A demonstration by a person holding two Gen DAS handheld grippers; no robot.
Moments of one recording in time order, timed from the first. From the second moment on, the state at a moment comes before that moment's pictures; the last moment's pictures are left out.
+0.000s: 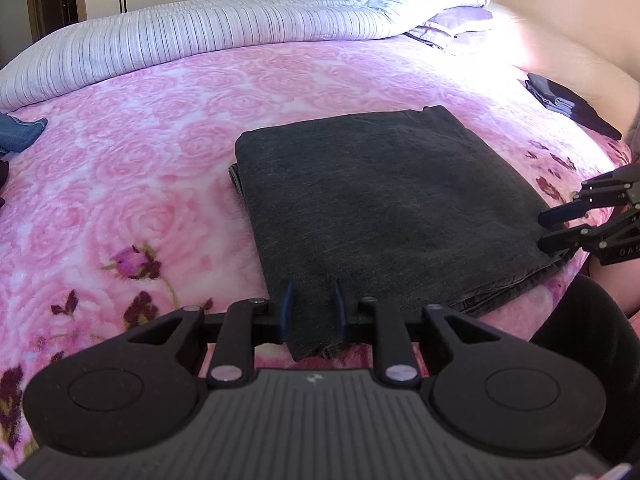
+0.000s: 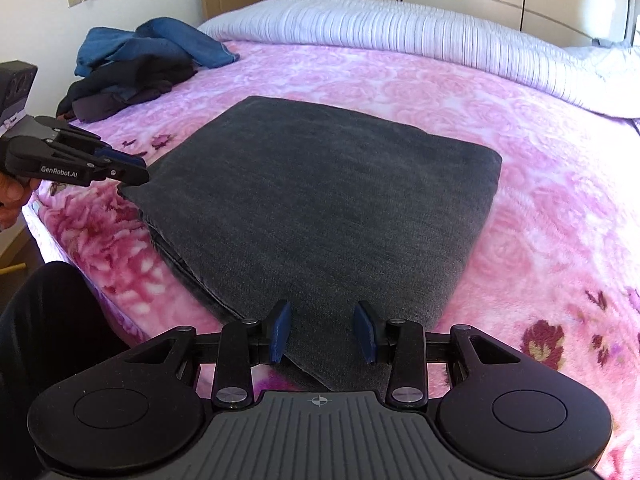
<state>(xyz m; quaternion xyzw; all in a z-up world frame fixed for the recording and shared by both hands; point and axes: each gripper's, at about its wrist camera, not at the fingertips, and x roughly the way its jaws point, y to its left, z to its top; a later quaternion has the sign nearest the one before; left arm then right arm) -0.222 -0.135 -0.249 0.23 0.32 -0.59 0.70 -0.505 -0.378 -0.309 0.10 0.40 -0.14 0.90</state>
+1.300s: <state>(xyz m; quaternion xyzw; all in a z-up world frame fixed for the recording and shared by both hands) -0.366 -0.123 -0.302 0.53 -0.11 -0.56 0.63 -0.492 -0.293 -0.362 -0.38 0.40 -0.10 0.83</state>
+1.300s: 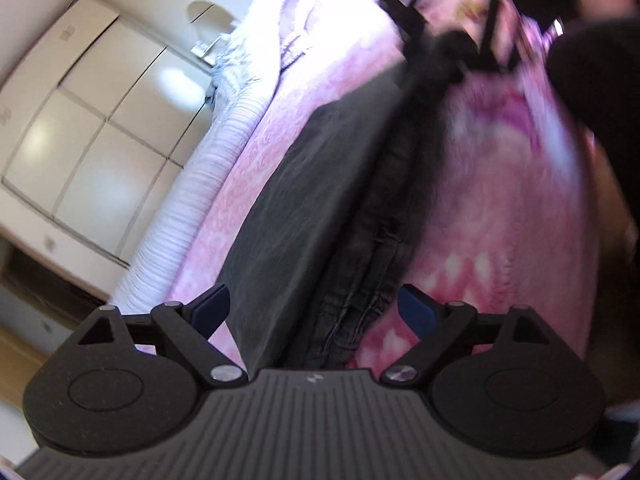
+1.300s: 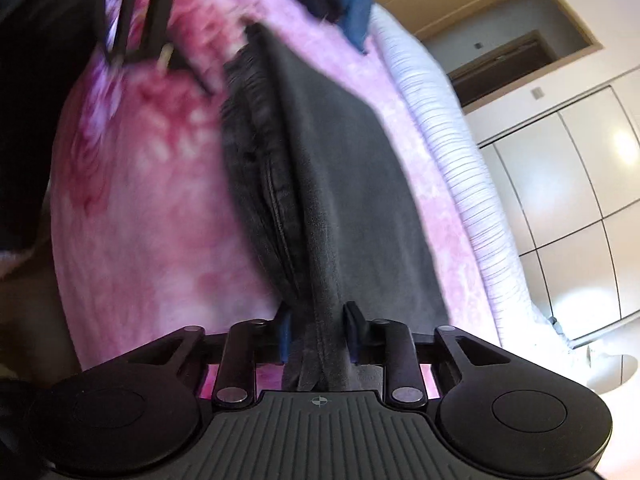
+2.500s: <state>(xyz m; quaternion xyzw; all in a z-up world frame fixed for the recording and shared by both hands) -0.343 -0.190 -0.307 0.62 -0.11 -0.54 0.56 -0.486 -0.310 -0.373 -0.44 0.39 -0.11 0.80</state>
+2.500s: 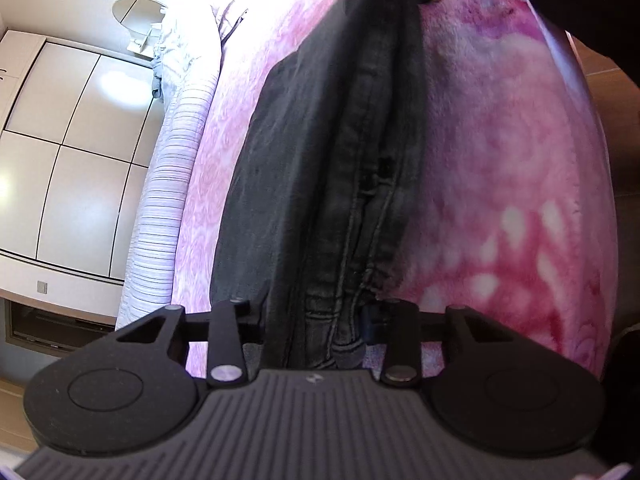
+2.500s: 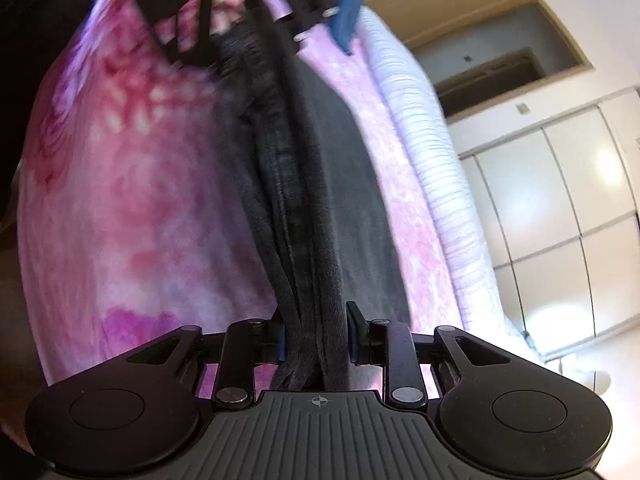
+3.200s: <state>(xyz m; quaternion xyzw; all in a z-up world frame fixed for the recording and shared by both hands) -0.334 -0.261 -0.141 0.64 0.03 -0.60 0.48 -0.465 -0.382 -0.222 -0.36 0.45 -0.01 0.82</state>
